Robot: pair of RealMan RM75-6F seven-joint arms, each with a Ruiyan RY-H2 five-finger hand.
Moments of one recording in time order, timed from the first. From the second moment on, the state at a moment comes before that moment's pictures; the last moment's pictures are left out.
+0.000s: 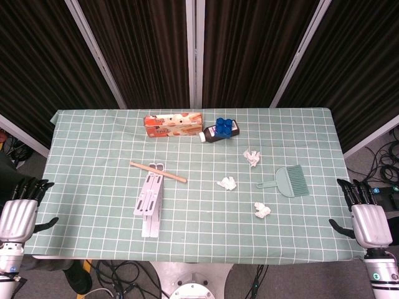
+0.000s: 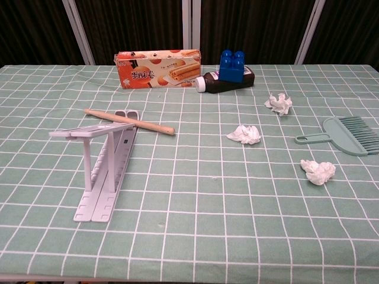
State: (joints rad) left arm -0.11 -1.17 -0.05 -1.59 1.46 1.46 0.13; right arm 0.09 -1.12 0.06 -1.61 -1.50 1.45 -0.04
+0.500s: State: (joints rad) left arm -0.10 -1.19 -0.05 -1.58 1.48 1.49 0.13; right arm 0.15 -1.11 0.05 -1.61 -1.56 1.38 -0.01
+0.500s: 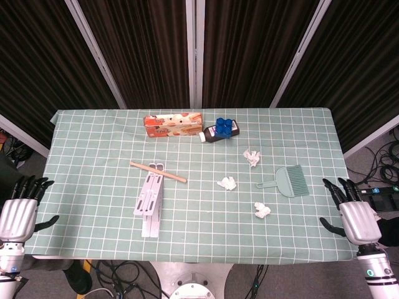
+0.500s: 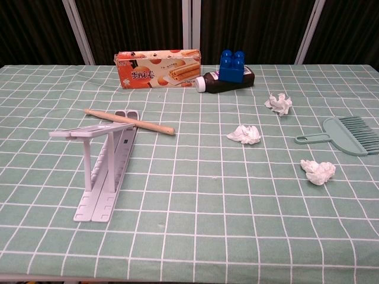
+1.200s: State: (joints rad) left arm -0.10 -1.18 -0.06 -1.59 1.47 1.48 0.12; right arm 0.55 -1.47 0.11 -1.21 -1.47 0.89 -0.20
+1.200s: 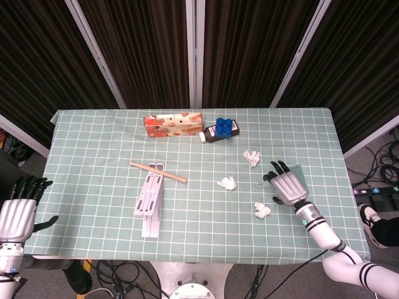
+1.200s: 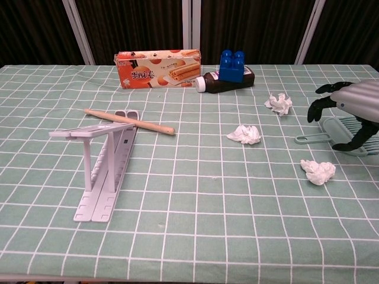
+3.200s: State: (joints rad) left arm -0.09 -1.12 -0.06 -1.72 1.42 1.47 0.23; right arm 0.93 -1.80 -0.01 -0.45 -1.72 0.98 0.89
